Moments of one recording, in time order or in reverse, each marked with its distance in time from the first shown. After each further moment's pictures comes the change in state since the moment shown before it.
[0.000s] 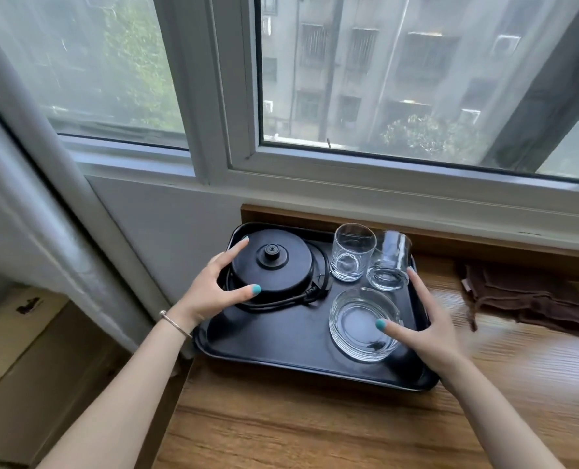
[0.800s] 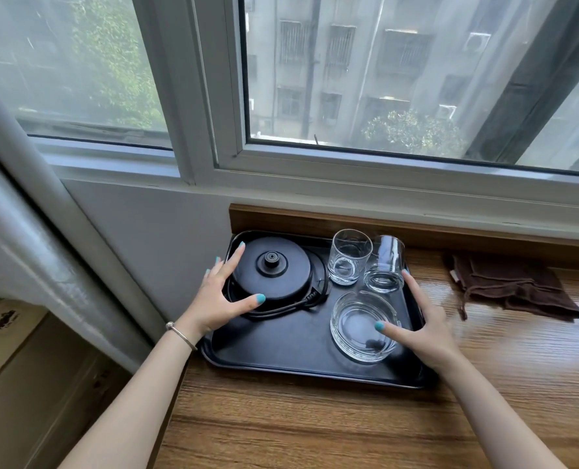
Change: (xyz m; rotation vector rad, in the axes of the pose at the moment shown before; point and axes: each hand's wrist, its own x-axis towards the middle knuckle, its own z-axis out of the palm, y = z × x) left_hand 0.007 -0.017 0.020 0.169 -0.042 -0.037; right_hand 0.000 0.017 0.000 -0.217 0.053 0.043
